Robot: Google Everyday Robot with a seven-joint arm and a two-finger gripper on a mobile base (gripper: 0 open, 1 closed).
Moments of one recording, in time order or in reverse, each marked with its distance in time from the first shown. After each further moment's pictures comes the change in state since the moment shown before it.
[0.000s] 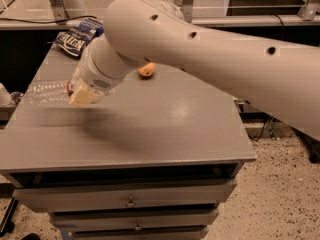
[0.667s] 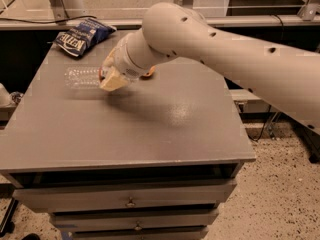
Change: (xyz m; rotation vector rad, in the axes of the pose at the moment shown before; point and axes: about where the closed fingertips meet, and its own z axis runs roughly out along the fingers) arm 0.075 -0.070 0.006 0.089 -0.001 0.007
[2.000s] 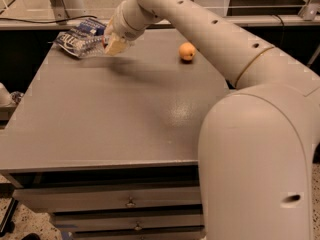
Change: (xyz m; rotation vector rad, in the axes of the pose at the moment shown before) arm 0.020 -0.143 0.057 0.030 0.047 -0.154
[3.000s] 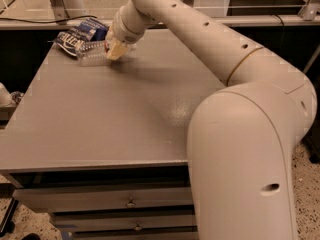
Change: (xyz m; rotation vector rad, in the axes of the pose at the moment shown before) arm 0.016 0.006 0.020 -0.045 0.044 -0.027
